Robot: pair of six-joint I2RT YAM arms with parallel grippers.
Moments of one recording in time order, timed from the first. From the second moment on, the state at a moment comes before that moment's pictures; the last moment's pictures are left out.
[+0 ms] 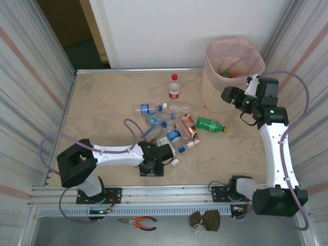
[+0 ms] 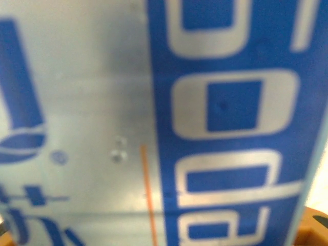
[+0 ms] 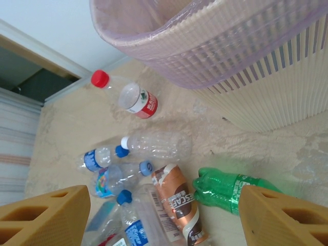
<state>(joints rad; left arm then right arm) -1.18 1.57 0.89 -0.82 0.02 -1.11 -0.07 1.12 1.25 -0.77 -0.39 0.44</state>
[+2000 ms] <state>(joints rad) -0.96 0.93 0.88 0.08 0.54 -0.18 0.82 1.10 1.33 -0.29 -0.76 0.30</state>
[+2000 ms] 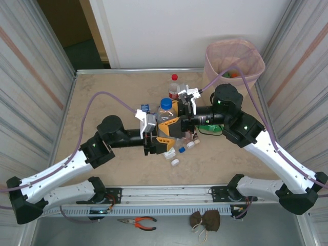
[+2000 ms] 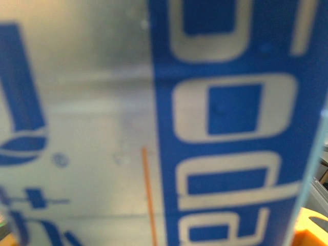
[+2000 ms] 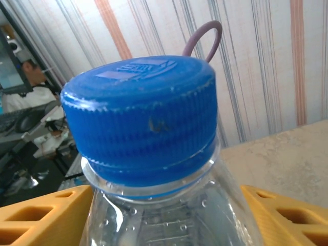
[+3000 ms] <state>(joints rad) -0.92 0.88 0.87 0.07 0.43 -0.15 0.66 1.07 1.39 -0.34 -0.59 0.25</state>
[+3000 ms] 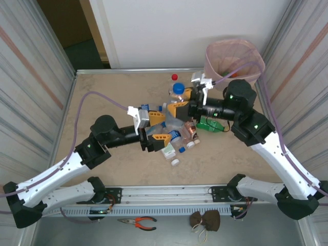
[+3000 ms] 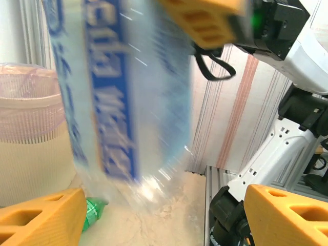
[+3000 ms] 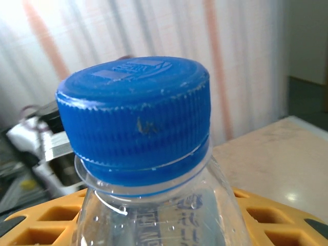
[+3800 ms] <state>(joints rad) -0.92 0.85 0.83 0.05 0.38 -0.16 -0.09 1.59 1.78 -0.44 -0.28 0.74</state>
